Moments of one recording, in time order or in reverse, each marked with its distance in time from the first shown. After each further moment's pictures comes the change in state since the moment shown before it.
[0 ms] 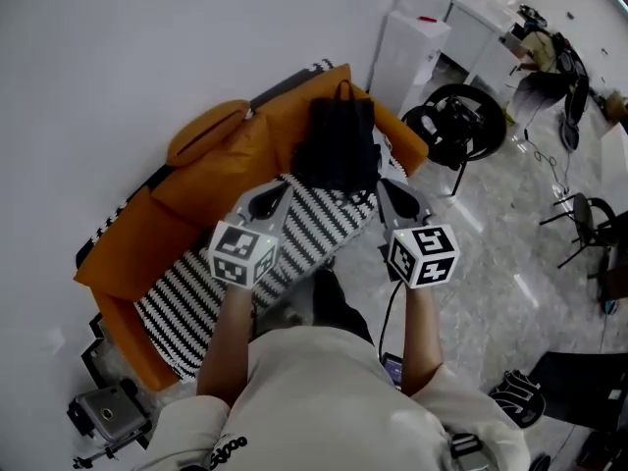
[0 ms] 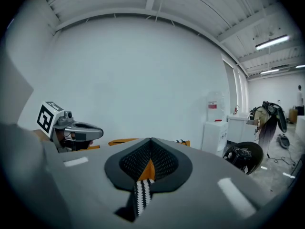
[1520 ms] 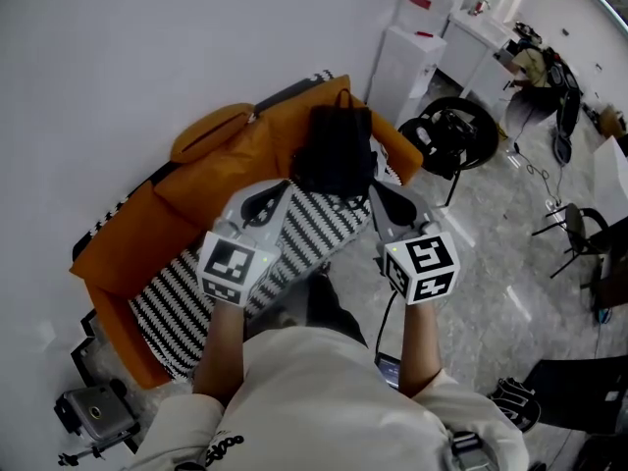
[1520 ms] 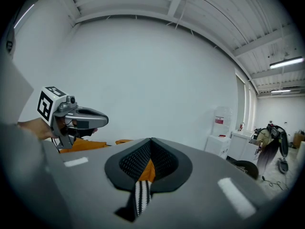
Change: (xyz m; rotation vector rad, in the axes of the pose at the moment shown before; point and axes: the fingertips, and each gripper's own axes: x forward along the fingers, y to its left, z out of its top) left arm -0.071 -0.038 0.069 0.173 -0.136 0.016; right arm -0.050 0.062 0.042 -0.177 -0.027 0.037
